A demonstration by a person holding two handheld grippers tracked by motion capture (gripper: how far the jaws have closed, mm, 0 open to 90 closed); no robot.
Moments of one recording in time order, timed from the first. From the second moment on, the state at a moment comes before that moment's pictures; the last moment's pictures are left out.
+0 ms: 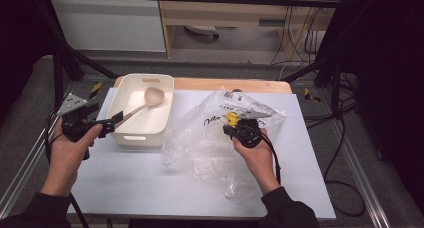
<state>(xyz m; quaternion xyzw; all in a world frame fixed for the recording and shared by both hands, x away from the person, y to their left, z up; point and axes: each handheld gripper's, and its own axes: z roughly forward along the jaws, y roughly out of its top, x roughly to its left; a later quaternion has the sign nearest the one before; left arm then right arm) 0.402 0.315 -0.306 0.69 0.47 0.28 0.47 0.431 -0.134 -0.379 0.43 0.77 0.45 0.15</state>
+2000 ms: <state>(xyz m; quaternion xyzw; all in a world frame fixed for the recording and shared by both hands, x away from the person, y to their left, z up) 0.471 0.324 -0.372 0.76 0.52 0.18 0.34 0.433 -0.137 -0.385 0.43 0.78 0.43 0.15</state>
